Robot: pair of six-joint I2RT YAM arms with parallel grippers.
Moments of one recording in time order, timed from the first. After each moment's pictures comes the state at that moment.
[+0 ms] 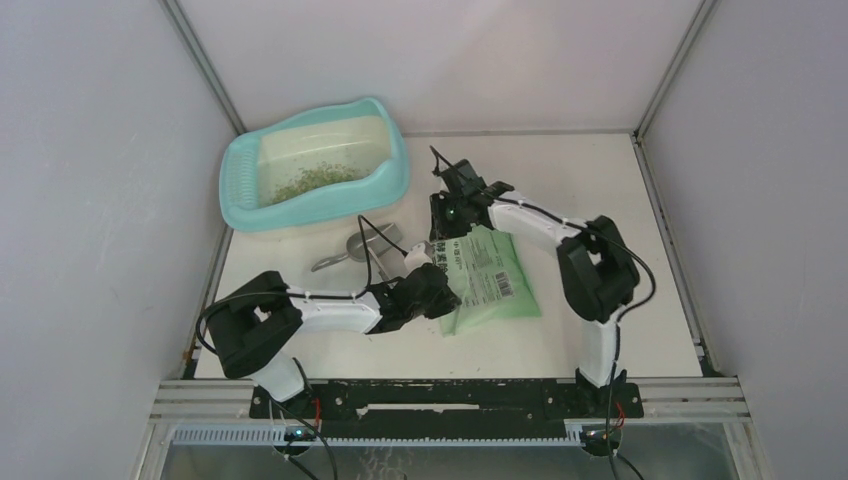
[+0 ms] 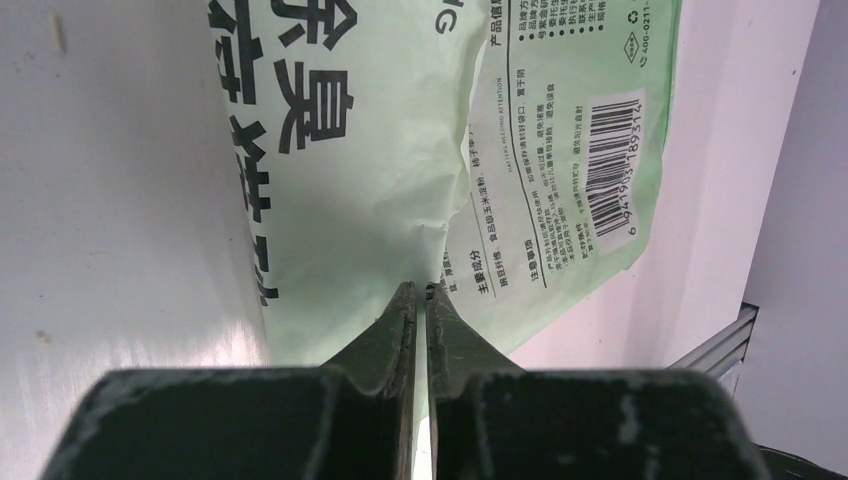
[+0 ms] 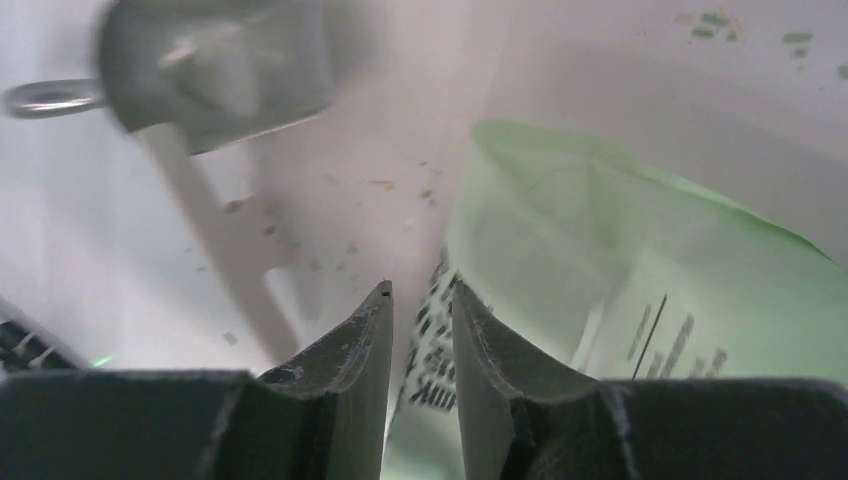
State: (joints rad) left arm -1.03 1.59 0.71 0.15 -0.23 -1.18; right arm 0.62 1.91 1.47 -0.50 -0.19 0.40
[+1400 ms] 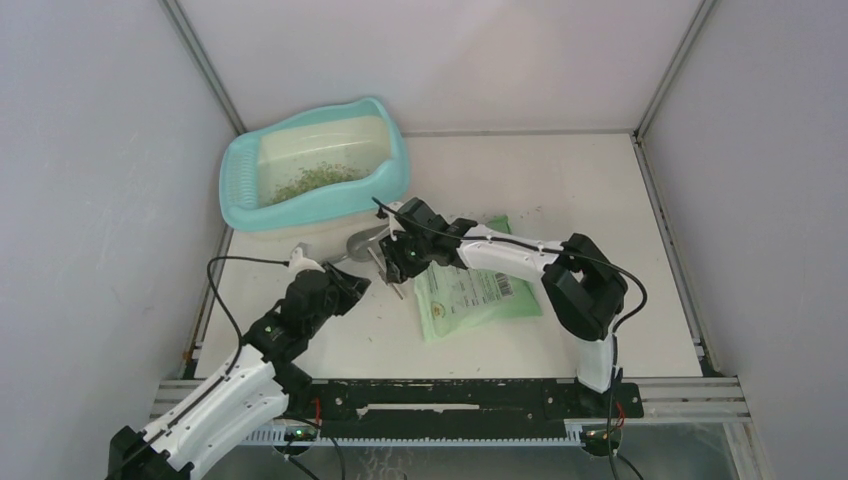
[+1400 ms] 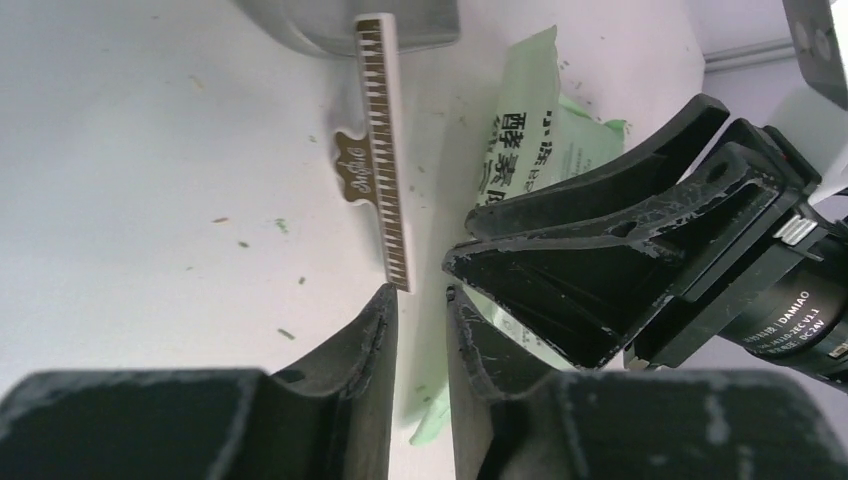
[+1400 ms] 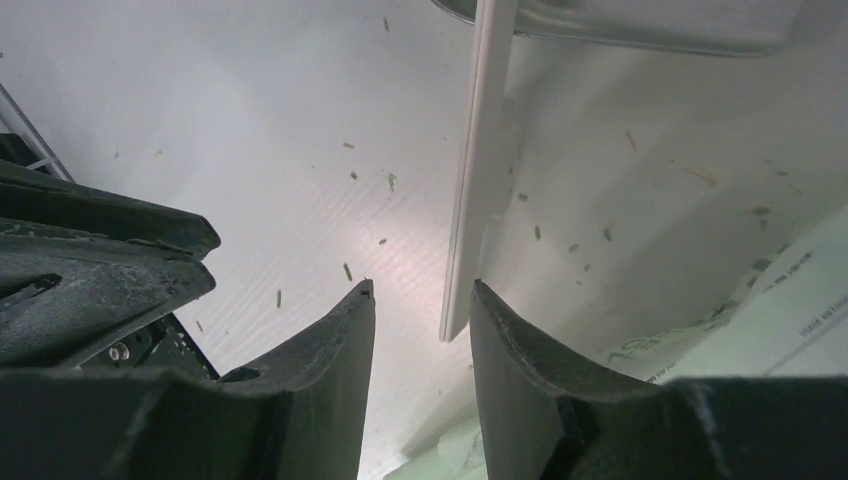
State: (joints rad) left arm -0.59 0.62 0.38 -0.28 -0.23 -1.10; right arm 0.89 1.90 1.39 -0.35 -0.23 0.30
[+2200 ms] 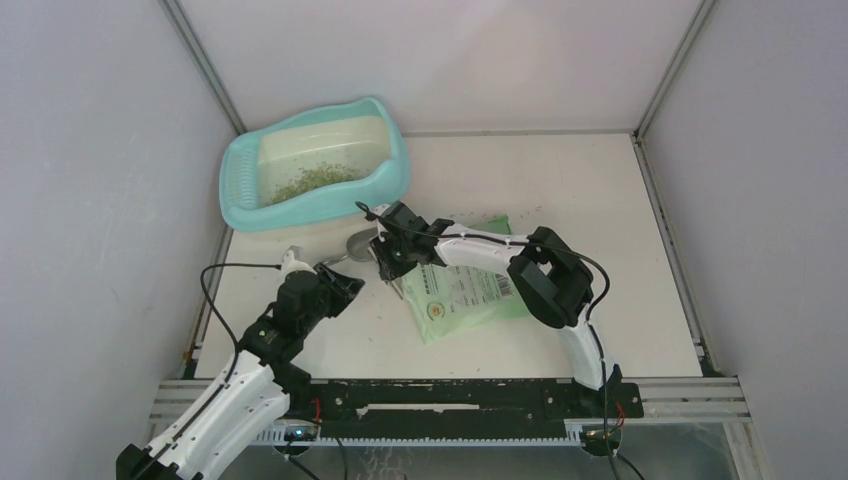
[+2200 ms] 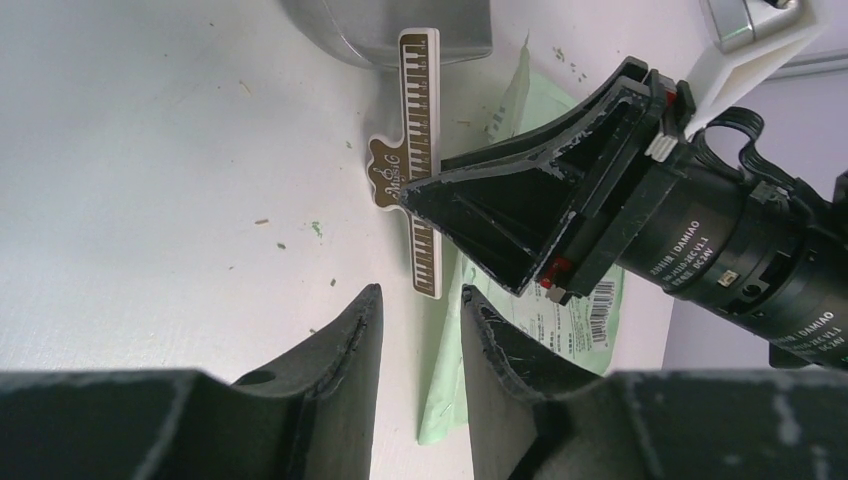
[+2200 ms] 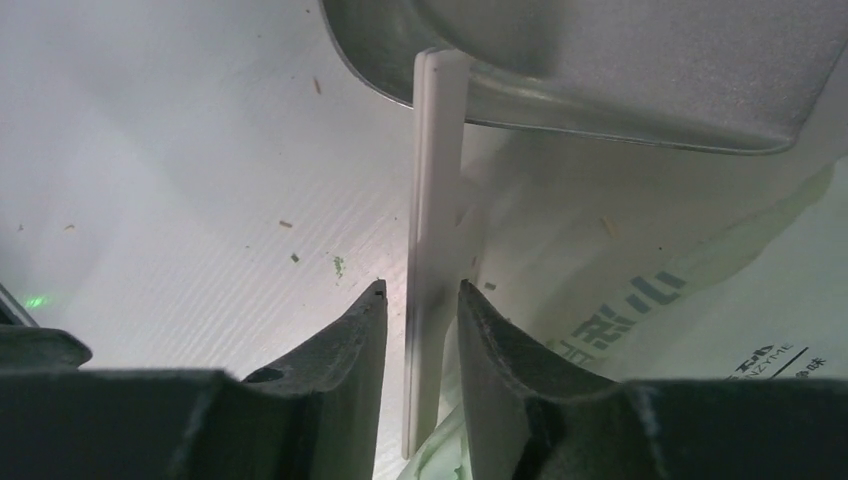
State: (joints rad) left arm -0.46 0.56 0.33 -0.32 -0.14 -1.07; right arm 0.91 2.11 1.55 -0.34 -0.16 0.29
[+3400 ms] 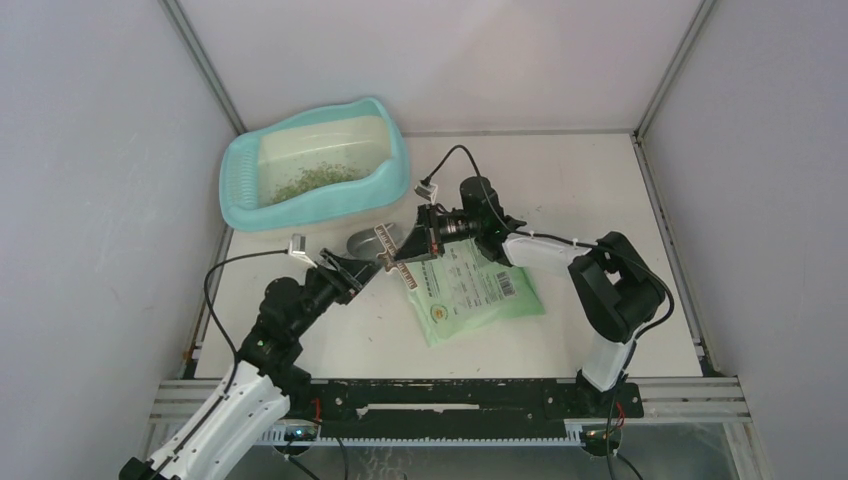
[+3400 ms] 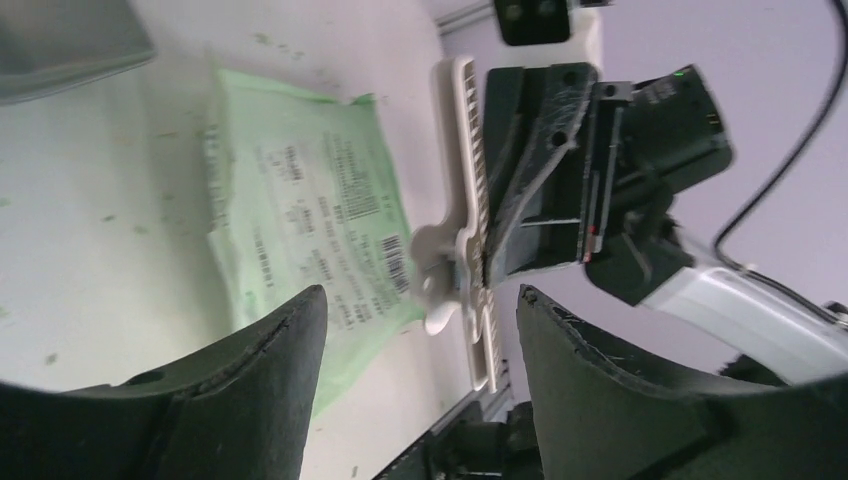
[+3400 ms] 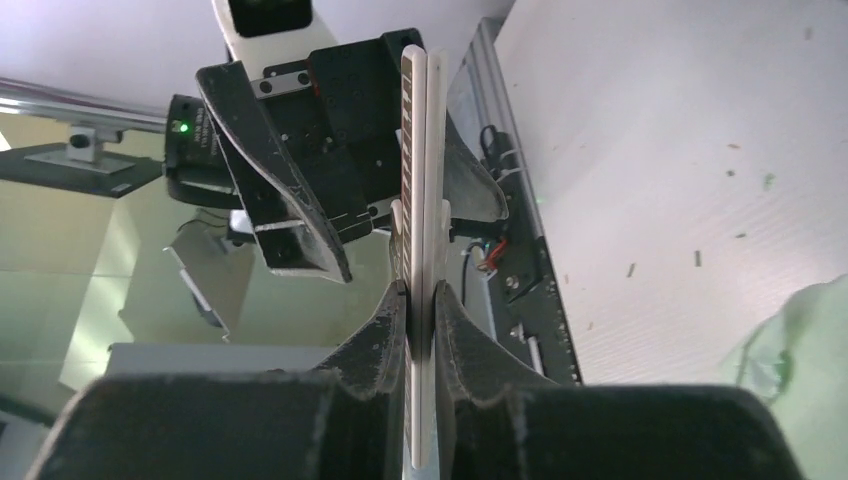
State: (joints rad) left arm -0.45 0.48 0.27 0.05 0.14 -1.10; right arm 0.65 1.79 1.09 0.41 -1.02 1.01
